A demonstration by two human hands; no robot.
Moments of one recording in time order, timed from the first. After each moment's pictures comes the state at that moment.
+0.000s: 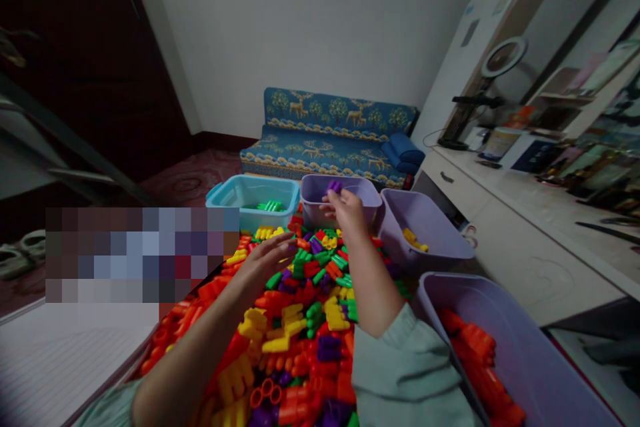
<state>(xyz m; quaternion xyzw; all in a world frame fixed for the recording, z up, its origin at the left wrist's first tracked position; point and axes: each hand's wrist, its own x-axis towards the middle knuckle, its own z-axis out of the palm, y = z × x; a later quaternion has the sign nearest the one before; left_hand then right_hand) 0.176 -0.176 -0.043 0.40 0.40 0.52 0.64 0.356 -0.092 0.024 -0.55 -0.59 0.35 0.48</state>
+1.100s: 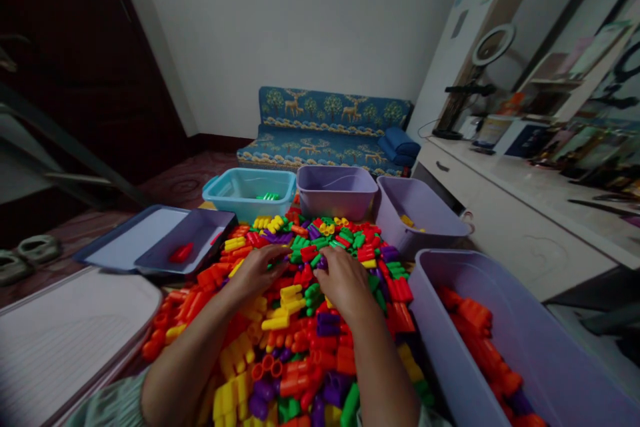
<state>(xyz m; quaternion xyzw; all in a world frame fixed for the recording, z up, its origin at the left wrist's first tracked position) 0.159 -0.190 -0.079 0.79 0.50 0.29 0.20 0.367 -0.216 -0.040 -0.64 -0.74 0.12 0.15</state>
